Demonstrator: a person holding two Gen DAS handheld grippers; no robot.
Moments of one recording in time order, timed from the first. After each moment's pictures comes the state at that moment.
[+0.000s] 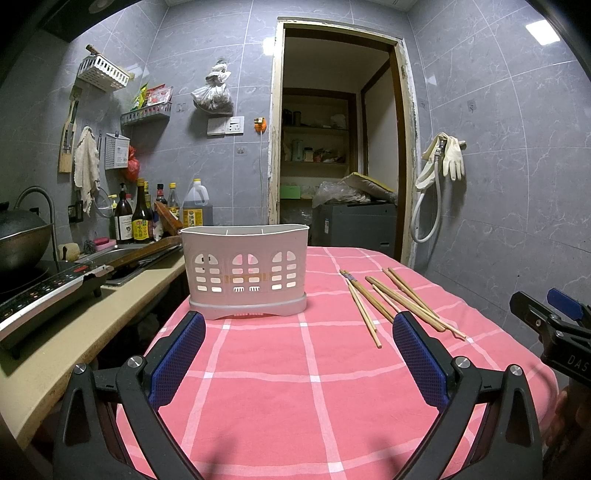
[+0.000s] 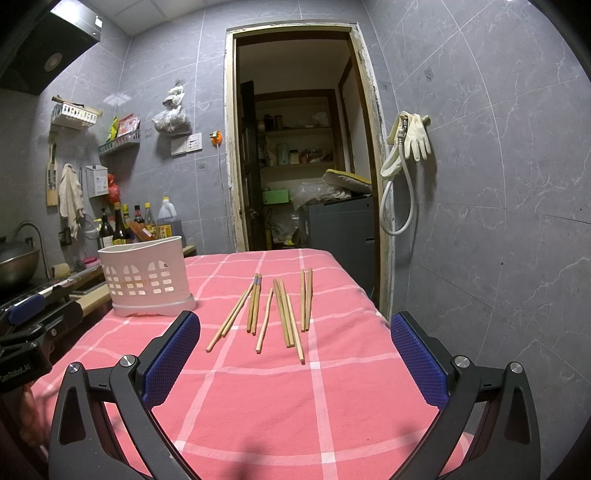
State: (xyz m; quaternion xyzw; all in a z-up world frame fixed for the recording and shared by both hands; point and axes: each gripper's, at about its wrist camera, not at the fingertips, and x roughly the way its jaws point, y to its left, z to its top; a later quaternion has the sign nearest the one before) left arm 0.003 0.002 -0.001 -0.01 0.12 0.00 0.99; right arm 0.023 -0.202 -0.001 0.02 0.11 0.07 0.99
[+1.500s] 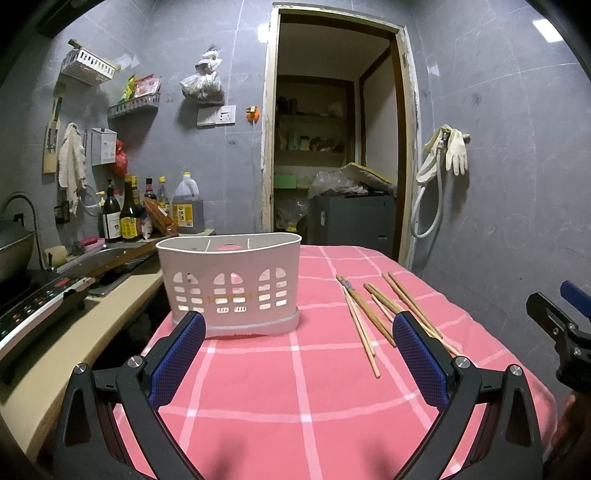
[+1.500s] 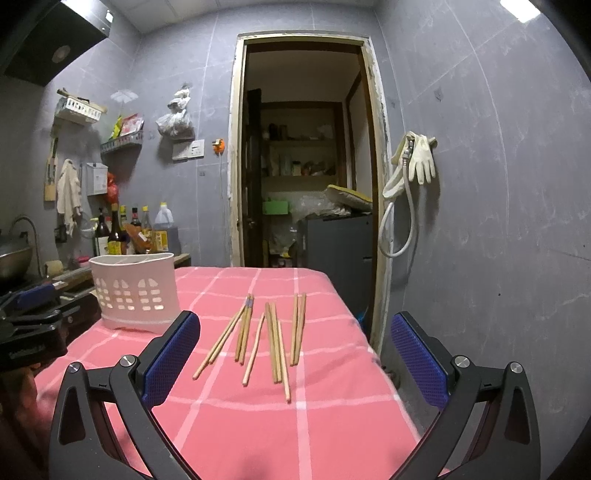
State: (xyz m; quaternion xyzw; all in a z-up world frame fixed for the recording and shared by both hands) left arm 0.055 0.000 0.018 -0.01 0.15 -0.01 0.99; right arm 0.049 -0.204 0.026 -0.01 0.09 0.06 0.99
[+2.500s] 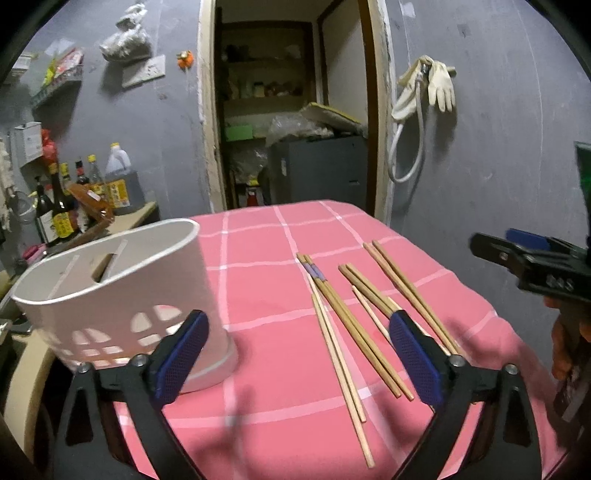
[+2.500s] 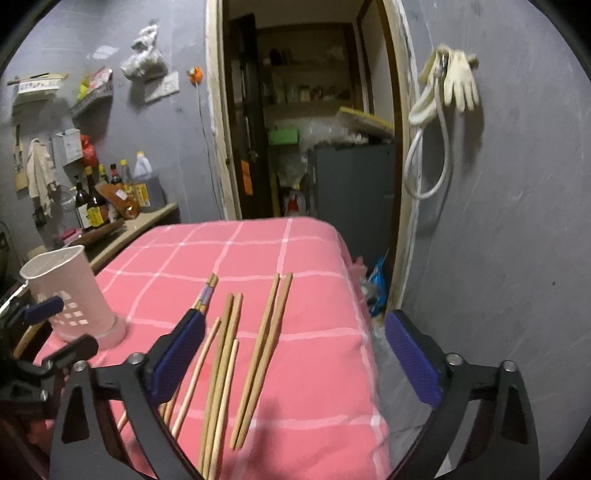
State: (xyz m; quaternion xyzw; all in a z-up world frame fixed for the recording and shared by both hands) left arm 0.222 -0.041 -0.013 0.04 0.26 -0.08 0.96; right arm 0.257 -0.242 0.018 0.01 0.27 0.11 0.96
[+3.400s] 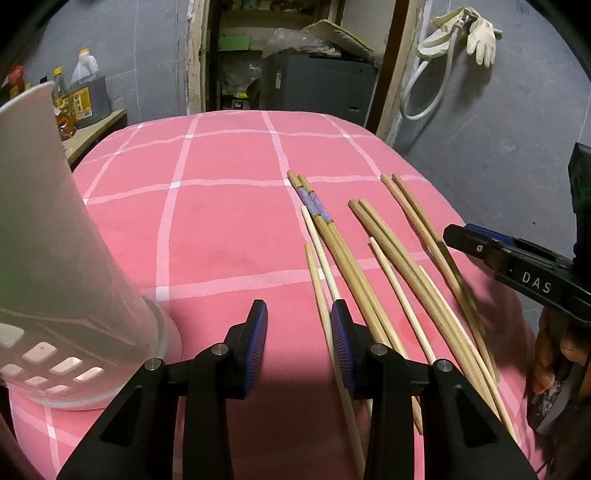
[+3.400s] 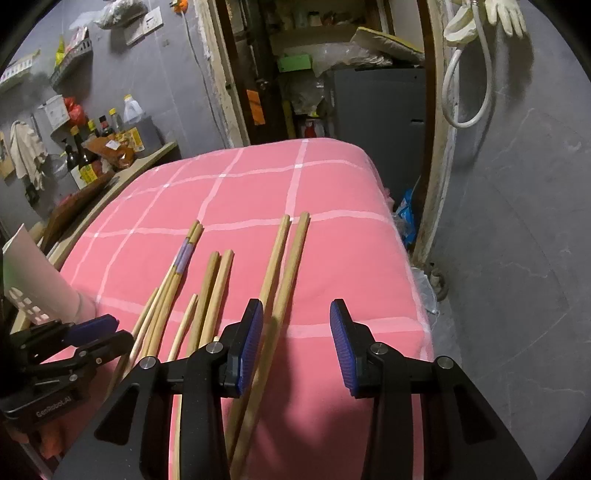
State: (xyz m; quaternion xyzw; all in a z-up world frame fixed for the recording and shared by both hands) left arm 0.312 -0.030 -0.063 -0.02 0.43 -0.11 0.90; right arm 0.334 -0.229 -0.025 0.01 0.39 0.15 0.91
